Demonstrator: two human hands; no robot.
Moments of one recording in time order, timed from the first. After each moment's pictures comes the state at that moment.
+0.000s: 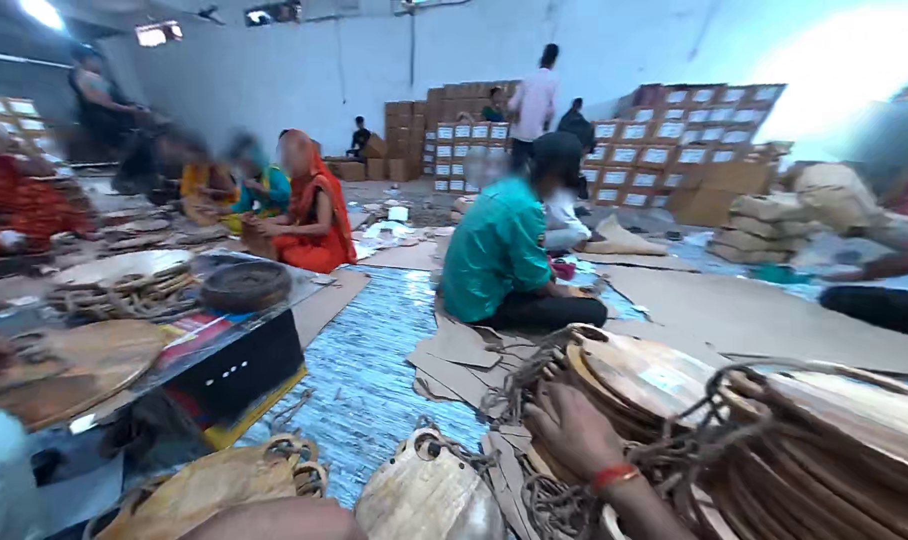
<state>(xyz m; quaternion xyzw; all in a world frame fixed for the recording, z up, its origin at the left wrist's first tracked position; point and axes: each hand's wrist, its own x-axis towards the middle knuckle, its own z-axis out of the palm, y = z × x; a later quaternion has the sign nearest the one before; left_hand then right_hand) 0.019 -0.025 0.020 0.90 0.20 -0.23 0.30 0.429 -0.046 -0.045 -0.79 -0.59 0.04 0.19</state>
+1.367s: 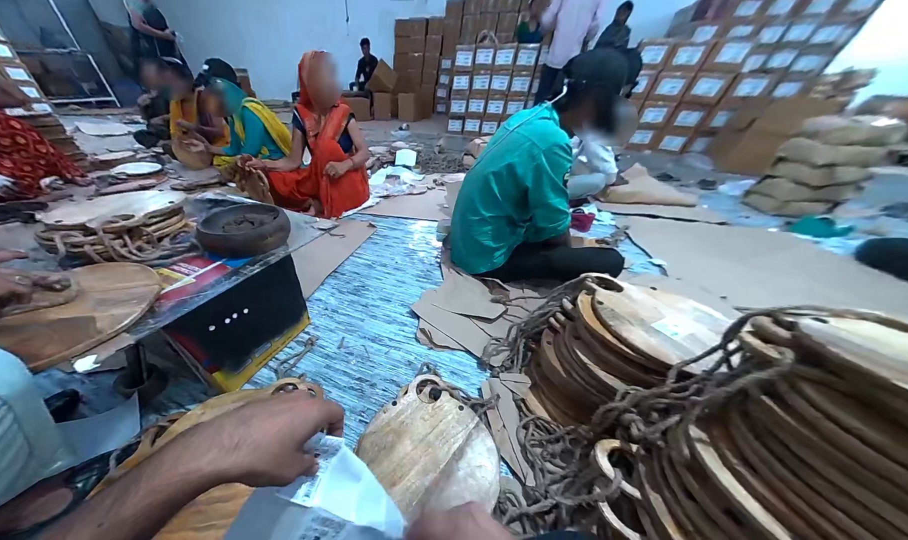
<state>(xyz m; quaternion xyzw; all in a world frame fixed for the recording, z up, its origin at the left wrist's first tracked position) 0.011 -0.016 0.047 0.87 0.39 -0.21 0.22 0.215 -0.189 -0.069 -0.50 -0.70 0.00 0.50</state>
